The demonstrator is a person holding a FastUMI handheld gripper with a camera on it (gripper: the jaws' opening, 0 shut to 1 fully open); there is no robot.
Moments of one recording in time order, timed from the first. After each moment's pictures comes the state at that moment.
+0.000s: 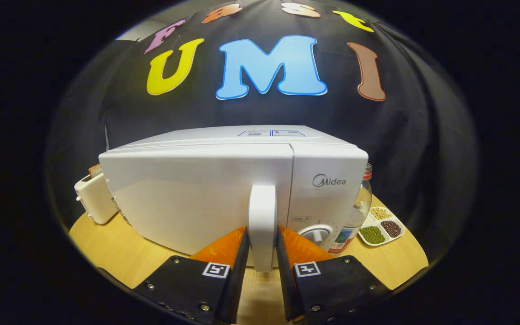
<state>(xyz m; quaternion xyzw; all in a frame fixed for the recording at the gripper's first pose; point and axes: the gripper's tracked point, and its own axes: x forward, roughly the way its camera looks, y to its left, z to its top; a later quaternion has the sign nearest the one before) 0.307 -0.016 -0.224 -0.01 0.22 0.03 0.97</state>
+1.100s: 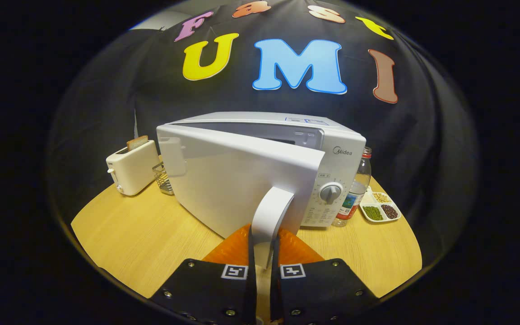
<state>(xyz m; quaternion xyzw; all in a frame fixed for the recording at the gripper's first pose) 0.180 0.032 -0.216 -0.05 0.27 0.09 0.96</state>
